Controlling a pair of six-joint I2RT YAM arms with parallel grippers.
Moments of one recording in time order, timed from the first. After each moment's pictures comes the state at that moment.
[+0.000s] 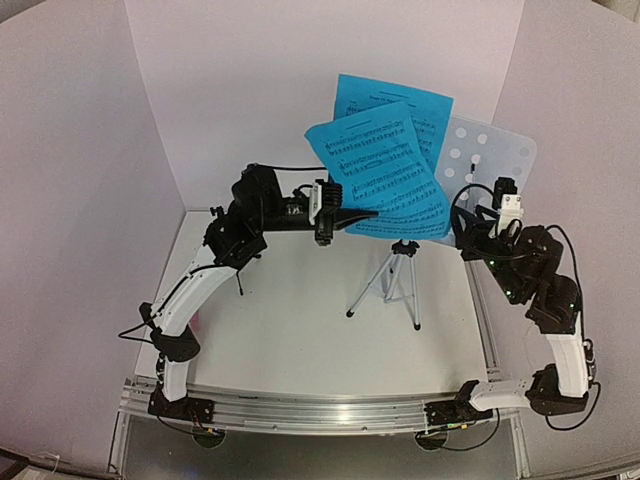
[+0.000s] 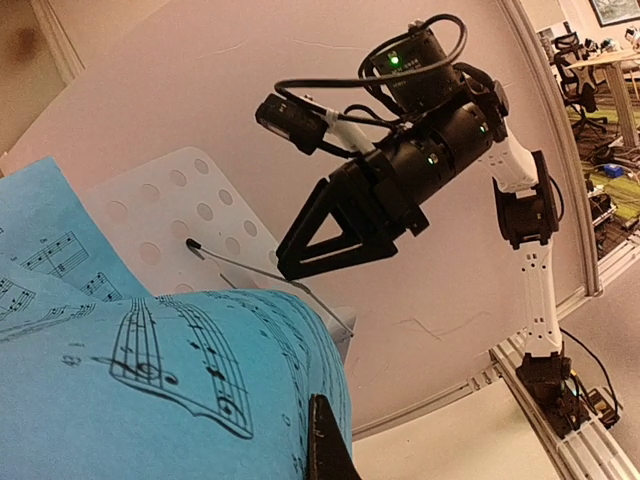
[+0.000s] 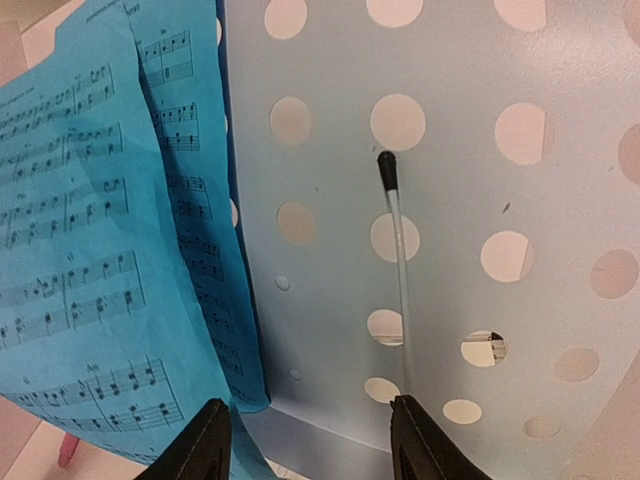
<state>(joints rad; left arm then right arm) -0.97 2.02 2.59 -0.37 0.70 0.39 0.87 1.17 1.94 -0.87 0.66 0.19</state>
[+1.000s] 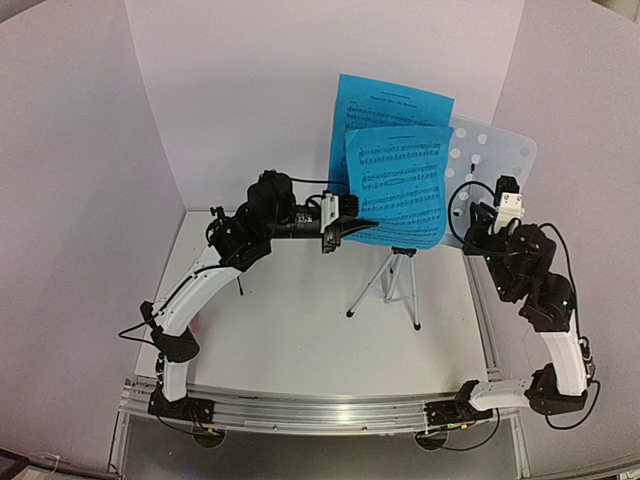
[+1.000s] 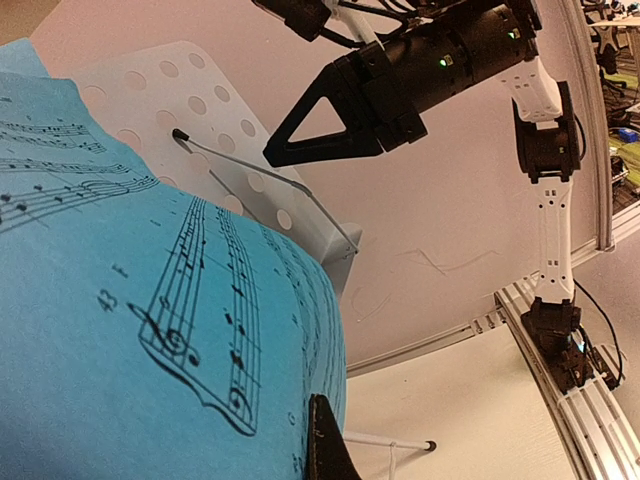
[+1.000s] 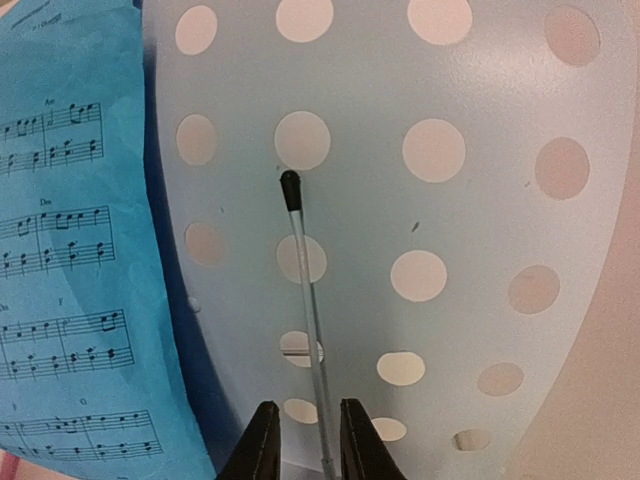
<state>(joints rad) -0.98 2.01 2.52 -0.51 0.59 0.47 0.87 1.18 1.91 -0.83 0.85 0.12</state>
